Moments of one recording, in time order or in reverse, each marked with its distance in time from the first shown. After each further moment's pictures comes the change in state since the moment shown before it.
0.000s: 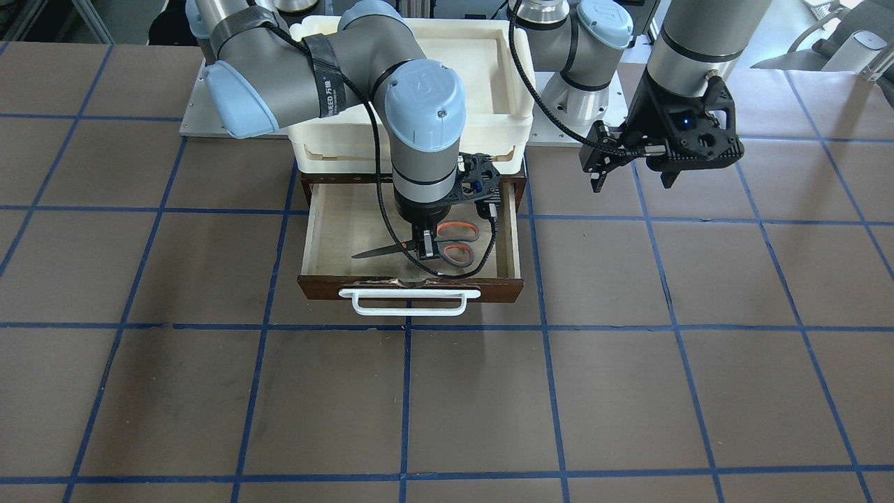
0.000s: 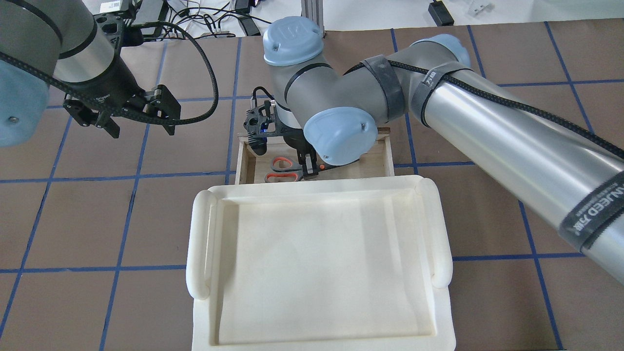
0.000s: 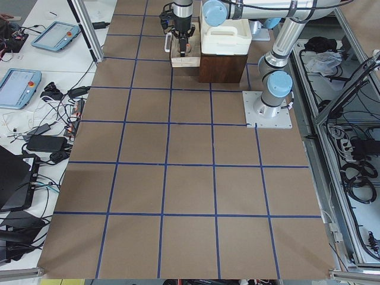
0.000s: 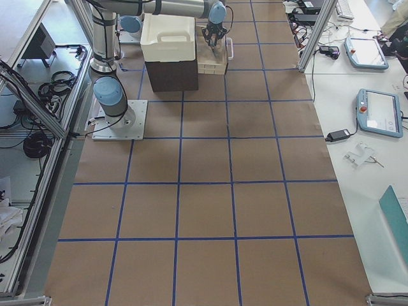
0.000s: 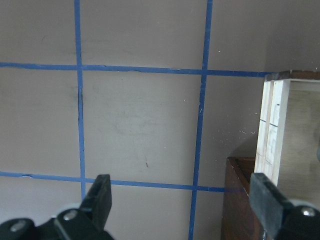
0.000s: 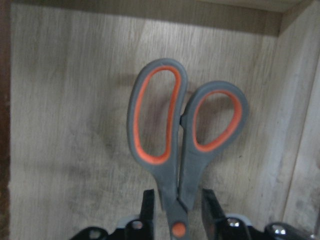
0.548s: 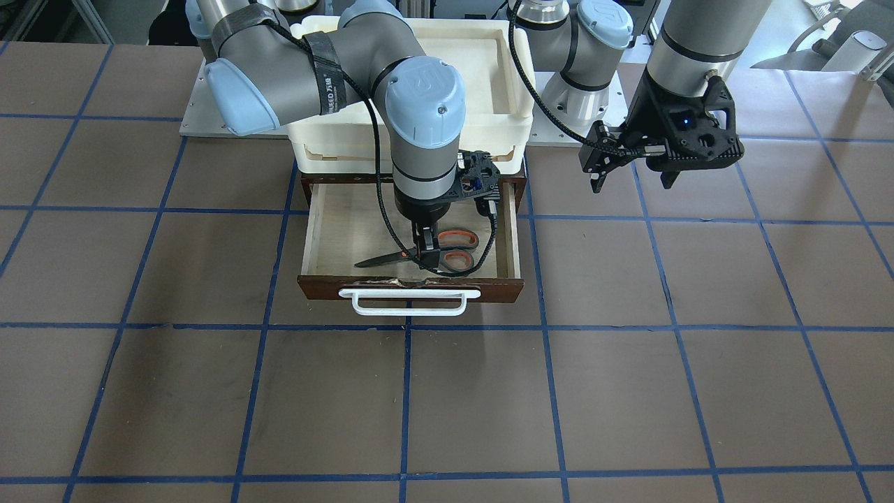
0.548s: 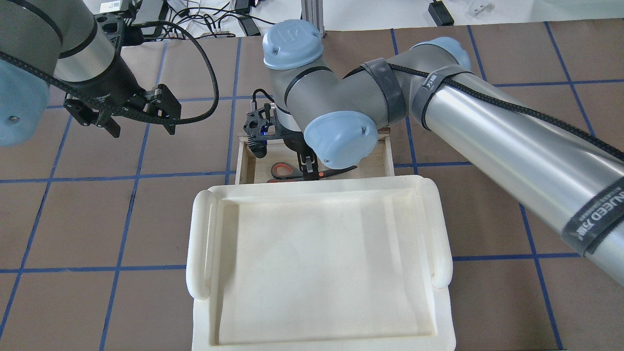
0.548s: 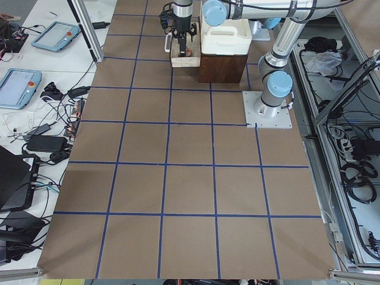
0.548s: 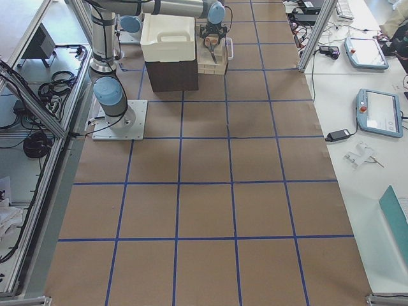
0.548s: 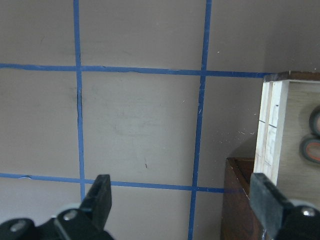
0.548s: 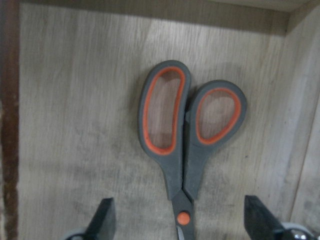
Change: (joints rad) left arm 0.000 0.000 0.001 0.001 -0.001 0.000; right arm 0.003 -0.009 0.012 -0.004 -0.002 0.005
